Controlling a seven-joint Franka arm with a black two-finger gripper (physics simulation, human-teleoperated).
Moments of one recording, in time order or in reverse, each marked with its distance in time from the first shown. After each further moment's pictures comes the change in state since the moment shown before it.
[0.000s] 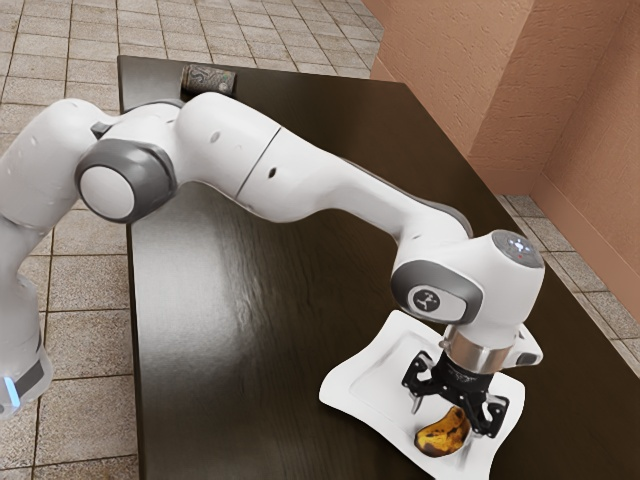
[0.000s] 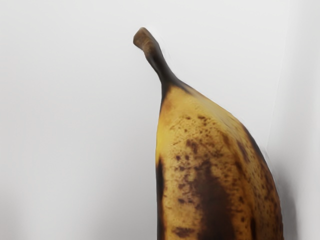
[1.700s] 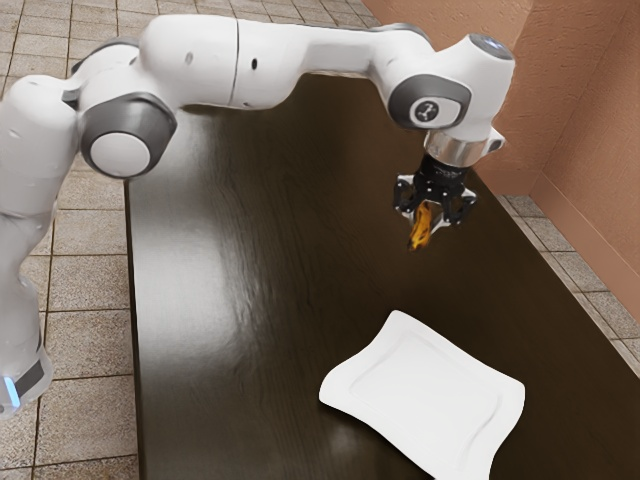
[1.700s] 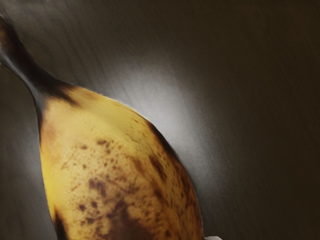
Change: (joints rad) arm 0.045 -0.182 0.474 0.079 -0.061 -0.291 -0.013
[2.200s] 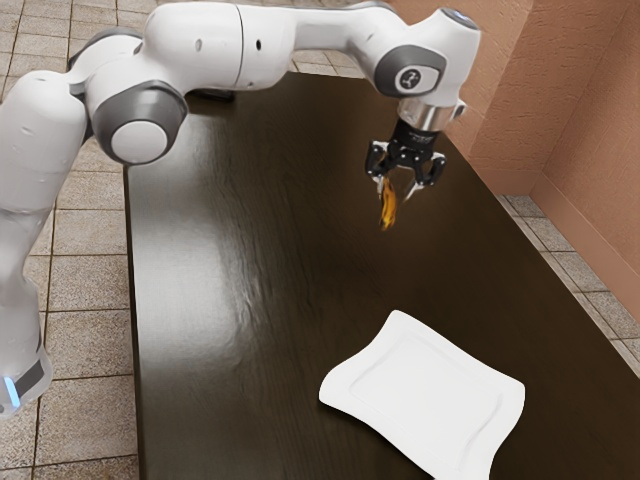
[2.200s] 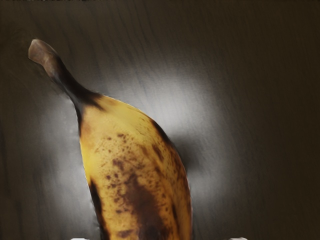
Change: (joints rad) arm 0.142 0.001 0.004 -0.005 -0.025 -0.037 -0.008
